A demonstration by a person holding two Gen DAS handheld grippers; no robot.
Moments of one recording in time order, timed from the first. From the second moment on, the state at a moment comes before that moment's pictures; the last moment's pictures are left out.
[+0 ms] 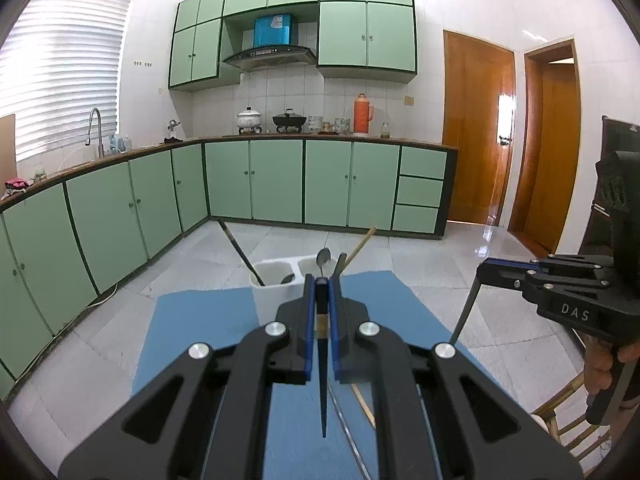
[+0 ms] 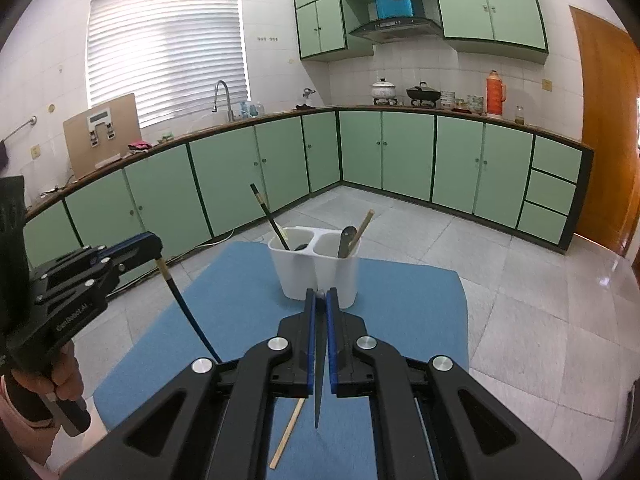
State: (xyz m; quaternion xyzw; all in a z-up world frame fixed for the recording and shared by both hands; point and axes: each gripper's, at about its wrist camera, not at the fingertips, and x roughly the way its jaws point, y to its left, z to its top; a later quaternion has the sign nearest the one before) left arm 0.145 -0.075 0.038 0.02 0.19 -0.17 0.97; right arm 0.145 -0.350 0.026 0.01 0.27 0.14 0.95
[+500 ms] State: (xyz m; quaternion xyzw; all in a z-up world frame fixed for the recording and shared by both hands) left arm 0.191 -0.065 0.080 0.01 0.15 -0.15 0.98; right arm 0.181 -0.340 0.079 0.02 0.21 0.17 0.96
